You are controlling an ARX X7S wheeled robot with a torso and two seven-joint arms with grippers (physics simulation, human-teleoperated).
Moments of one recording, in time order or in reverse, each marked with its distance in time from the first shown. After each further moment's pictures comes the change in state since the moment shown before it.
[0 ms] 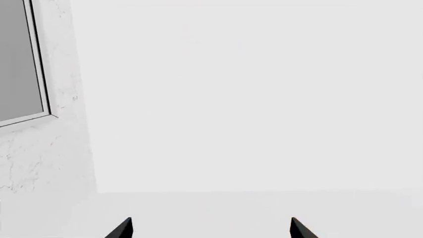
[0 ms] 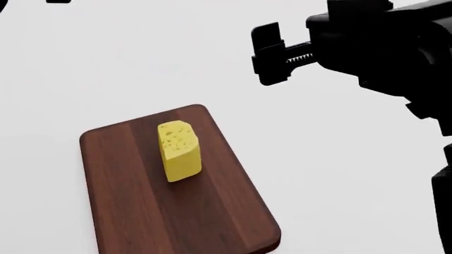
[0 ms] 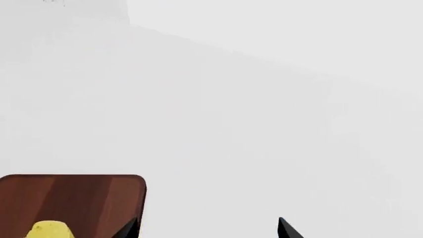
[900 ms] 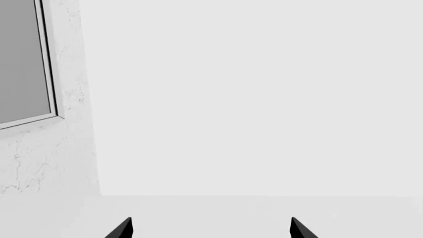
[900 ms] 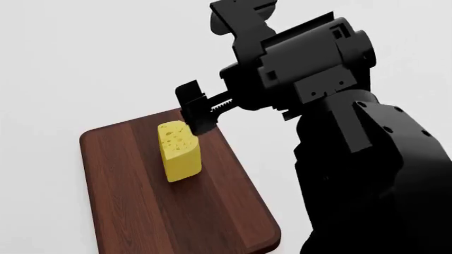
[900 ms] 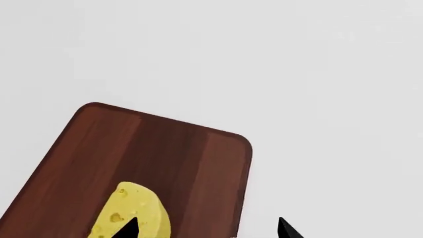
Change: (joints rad) left arm 0.002 -0.025 -0.016 0.065 -0.030 -0.047 -0.023; right arm 0.106 -0.412 -0.479 0.750 -0.035 -0.338 -0.540
